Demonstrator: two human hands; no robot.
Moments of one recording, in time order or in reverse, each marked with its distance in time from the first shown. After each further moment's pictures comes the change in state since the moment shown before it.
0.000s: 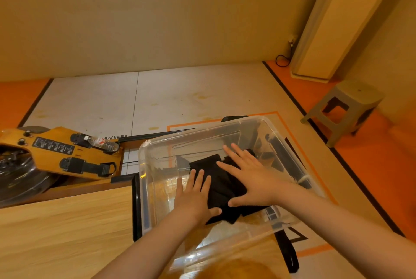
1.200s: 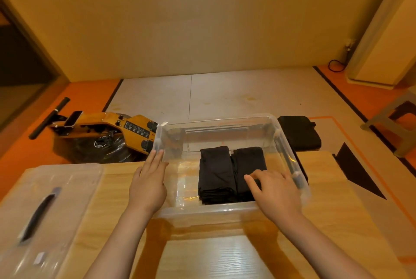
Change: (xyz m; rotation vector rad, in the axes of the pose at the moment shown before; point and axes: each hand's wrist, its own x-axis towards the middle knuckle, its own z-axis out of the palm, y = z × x) left_hand -0.219 -0.294 0.059 -0.220 0.612 -0.298; right_hand 0.033 -0.287 0.047 0.138 0.412 0.436
